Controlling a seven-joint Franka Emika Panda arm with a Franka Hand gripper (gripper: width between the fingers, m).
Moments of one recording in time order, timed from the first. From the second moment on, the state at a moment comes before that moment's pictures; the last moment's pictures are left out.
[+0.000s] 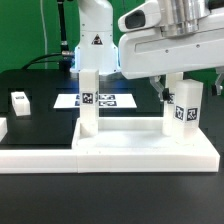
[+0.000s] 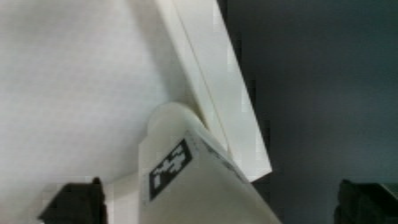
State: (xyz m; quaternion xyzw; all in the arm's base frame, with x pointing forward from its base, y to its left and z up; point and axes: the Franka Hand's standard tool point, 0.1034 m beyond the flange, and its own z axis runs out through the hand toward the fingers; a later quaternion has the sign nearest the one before) arm 0.655 0.102 0.105 -0.98 0.15 -0.01 0.11
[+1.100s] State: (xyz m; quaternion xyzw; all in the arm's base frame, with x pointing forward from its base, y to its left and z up) arm 0.661 0.097 0.107 -0.98 0.19 0.00 0.07
